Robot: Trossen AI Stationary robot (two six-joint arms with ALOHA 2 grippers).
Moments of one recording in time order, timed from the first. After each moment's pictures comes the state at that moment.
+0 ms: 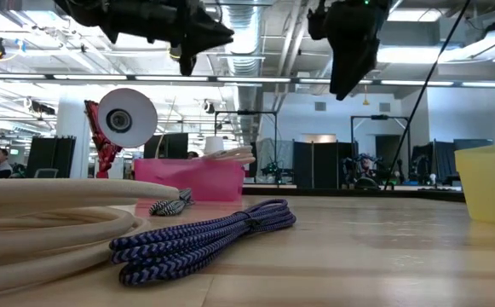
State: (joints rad) left arm 0.31 1.23 0.79 0.31 0.32 -0.34; right arm -0.06 1.49 1.33 -1.03 0.22 0.29
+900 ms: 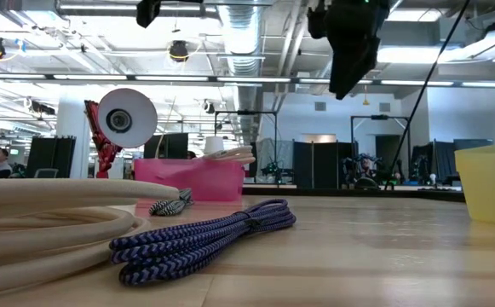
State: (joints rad) left arm 0.00 1.08 1.09 -0.38 -0.21 -0.46; right arm -0.05 1.49 1.33 -1.04 0.26 0.32
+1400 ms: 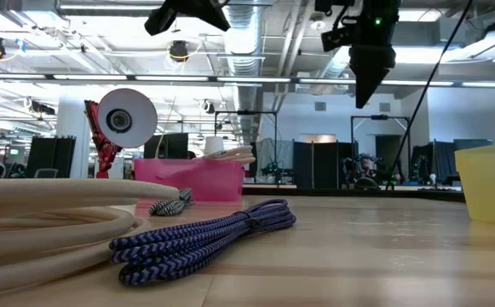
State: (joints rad) left arm -0.11 1.42 1.34 -0.64 -0.41 -0.91; right arm -0.14 1.49 1.33 -1.23 0.50 0.10
